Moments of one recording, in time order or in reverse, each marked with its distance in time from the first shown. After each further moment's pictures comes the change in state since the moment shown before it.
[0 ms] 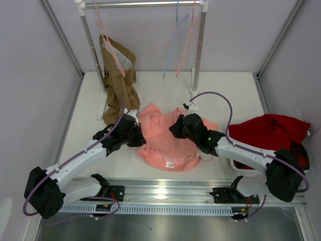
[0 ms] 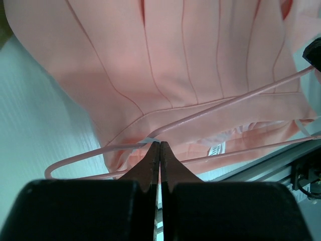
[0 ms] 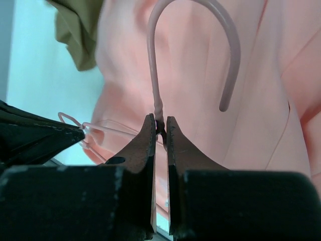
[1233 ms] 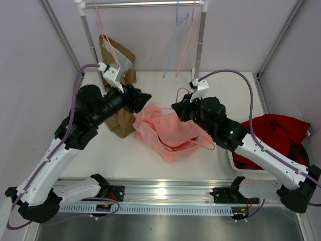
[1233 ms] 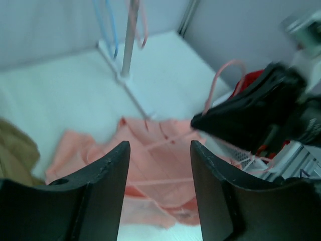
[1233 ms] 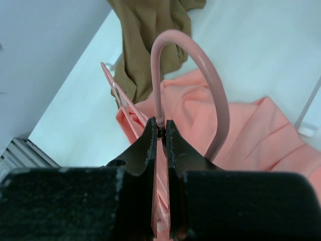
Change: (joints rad) left arm -0.032 -0.089 0.599 0.012 0.008 0.336; right arm 0.026 -0.173 0.360 -0.206 0.048 -0.327
